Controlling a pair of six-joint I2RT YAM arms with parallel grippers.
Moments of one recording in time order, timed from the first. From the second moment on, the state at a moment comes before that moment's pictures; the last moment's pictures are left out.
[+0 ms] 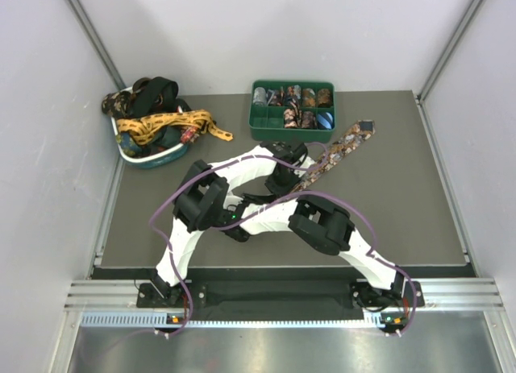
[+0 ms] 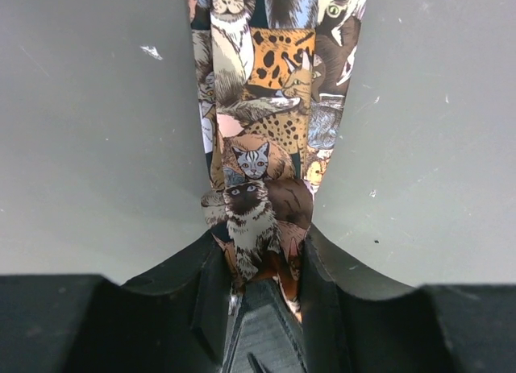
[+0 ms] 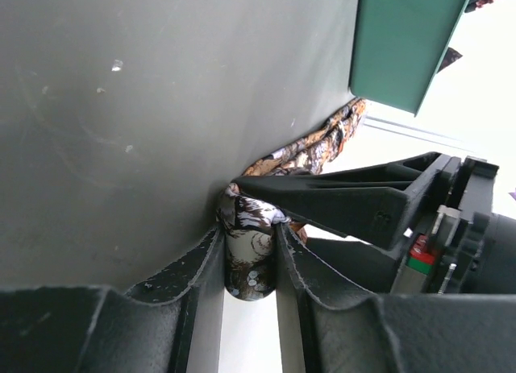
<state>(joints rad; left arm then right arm) -0.78 2.20 1.75 -0.86 0.05 0.05 1.19 2.35 1.62 -0.74 1.14 -0.05</state>
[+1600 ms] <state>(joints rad) -0.41 1.50 1.14 -0.29 0.10 -0.38 1.13 2.00 1.33 -0.40 0.68 -0.10</state>
